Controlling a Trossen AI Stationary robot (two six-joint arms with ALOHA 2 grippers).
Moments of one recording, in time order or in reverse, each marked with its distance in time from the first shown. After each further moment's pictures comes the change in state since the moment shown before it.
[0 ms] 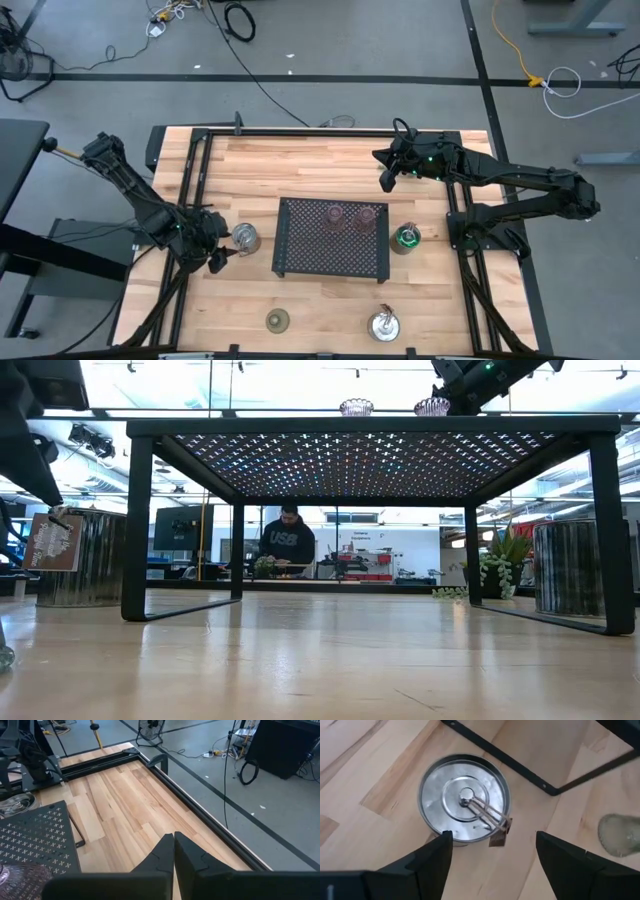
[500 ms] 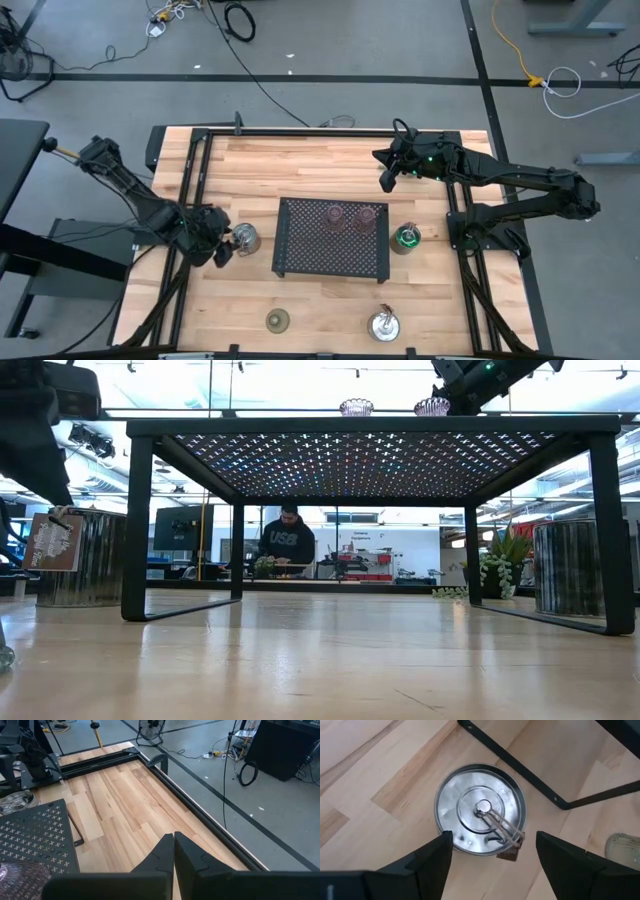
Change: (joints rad) left arm 0.094 0.000 0.000 0.000 0.028 -0.012; right arm 0.000 0.000 0.000 -0.001 0.000 -0.018
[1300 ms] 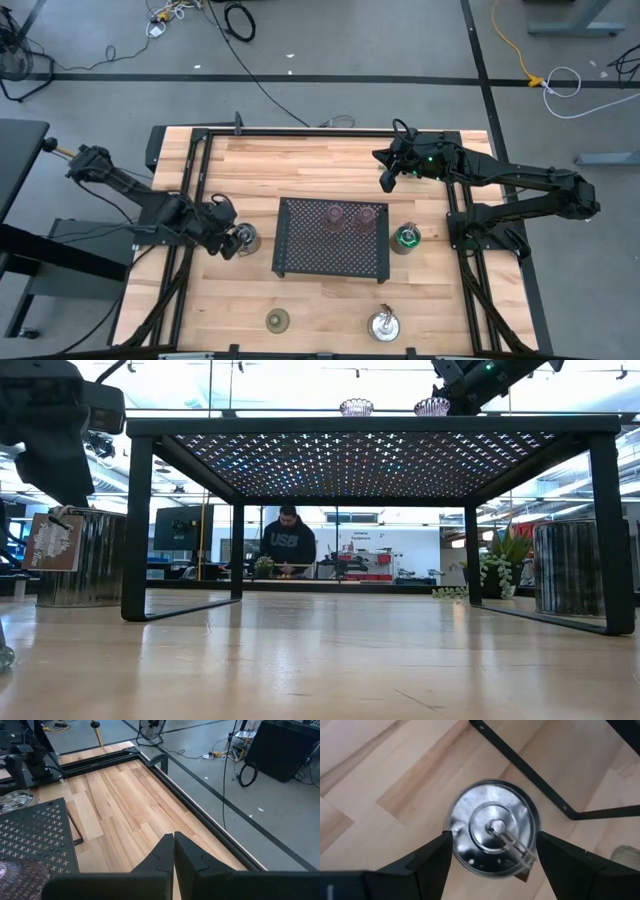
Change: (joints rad) left arm 0.212 0.000 0.000 0.039 0.132 0.140; right arm 0.000 0.000 0.000 0.000 0.000 -0.008
